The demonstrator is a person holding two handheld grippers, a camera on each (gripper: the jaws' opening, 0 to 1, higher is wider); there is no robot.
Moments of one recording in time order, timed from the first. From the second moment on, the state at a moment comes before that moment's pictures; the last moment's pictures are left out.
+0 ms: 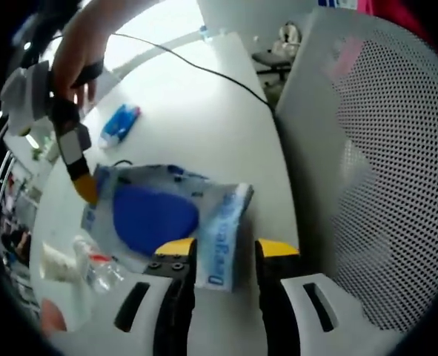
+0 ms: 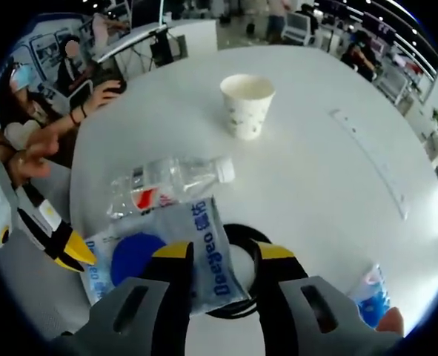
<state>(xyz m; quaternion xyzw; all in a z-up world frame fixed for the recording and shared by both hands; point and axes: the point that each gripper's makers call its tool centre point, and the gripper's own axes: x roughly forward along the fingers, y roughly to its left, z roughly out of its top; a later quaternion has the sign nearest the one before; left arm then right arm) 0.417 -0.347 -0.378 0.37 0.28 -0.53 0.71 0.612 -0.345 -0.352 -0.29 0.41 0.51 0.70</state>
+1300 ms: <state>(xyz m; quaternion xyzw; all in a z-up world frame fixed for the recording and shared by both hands) 0.422 -0.350 -0.382 0.37 0.28 -0.54 0.71 0.608 -0.348 -0.357 -0.28 0.43 0.52 0.68</state>
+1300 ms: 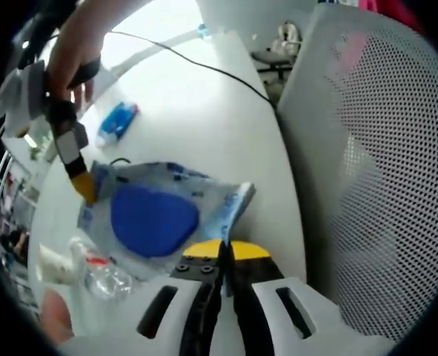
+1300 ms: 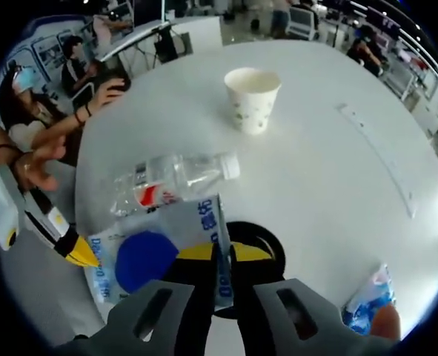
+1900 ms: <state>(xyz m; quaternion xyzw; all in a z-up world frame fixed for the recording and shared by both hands) 0.424 -0.344 -0.352 0.38 0.26 -0.54 0.71 0.608 -0.368 -0.342 -0.26 0.43 0.50 0.70</state>
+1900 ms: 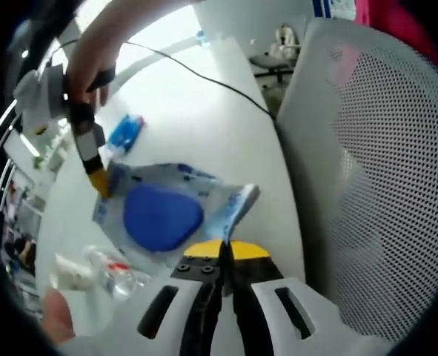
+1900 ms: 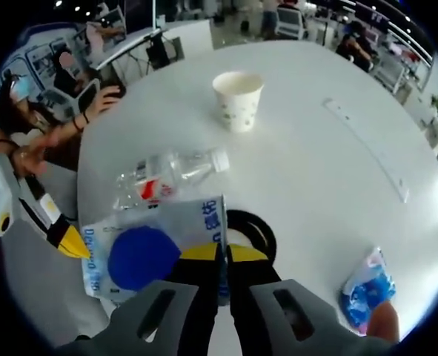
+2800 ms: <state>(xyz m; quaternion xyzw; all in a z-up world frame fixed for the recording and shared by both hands) 0.500 -0.318 -0.301 0.44 0.22 -0.51 0.71 0.638 -0.431 -0.285 -0.17 0.41 0.44 0.78</state>
